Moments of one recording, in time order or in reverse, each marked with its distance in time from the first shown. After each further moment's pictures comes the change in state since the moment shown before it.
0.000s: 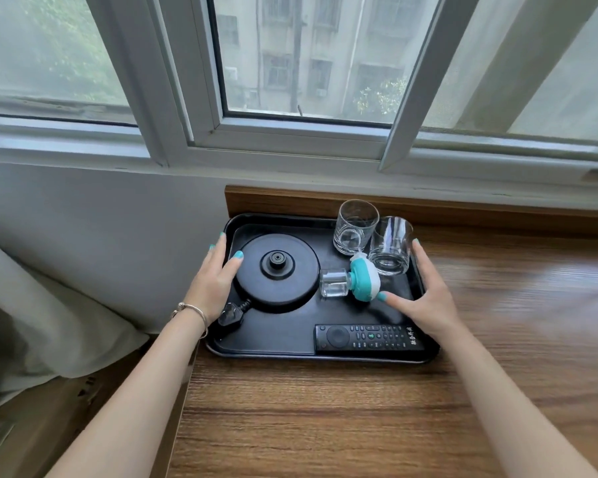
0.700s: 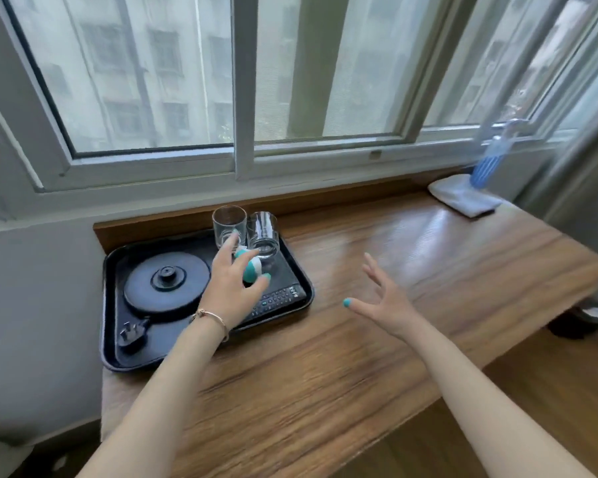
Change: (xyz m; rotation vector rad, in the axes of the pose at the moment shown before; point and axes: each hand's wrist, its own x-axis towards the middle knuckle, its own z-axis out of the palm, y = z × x) left_hand -0.085 0.118 0.110 0.219 -0.276 0.570; right_hand -0.167 -0.013 -0.082 0.014 0.231 0.250
